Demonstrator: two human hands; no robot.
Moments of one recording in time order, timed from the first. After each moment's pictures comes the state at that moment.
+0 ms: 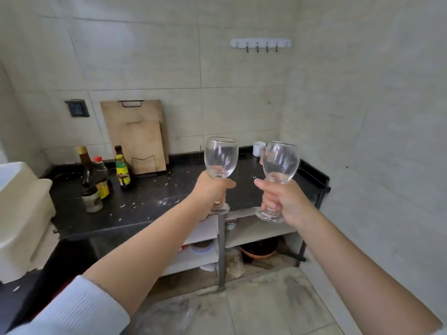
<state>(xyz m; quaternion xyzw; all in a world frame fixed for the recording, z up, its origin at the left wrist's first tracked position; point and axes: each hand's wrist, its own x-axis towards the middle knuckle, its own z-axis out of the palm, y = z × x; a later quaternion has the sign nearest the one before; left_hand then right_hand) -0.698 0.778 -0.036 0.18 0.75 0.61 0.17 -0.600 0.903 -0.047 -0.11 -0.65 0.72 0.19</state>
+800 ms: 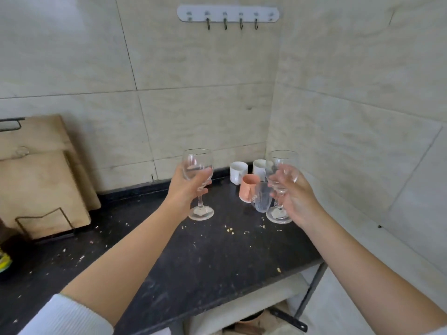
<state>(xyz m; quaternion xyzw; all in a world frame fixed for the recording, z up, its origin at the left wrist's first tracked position) -1.021 1.099 -0.062 0.21 0.63 0.73 0.18 -0.886 1.267 -0.063 -0.15 -0.61 0.72 0.29</state>
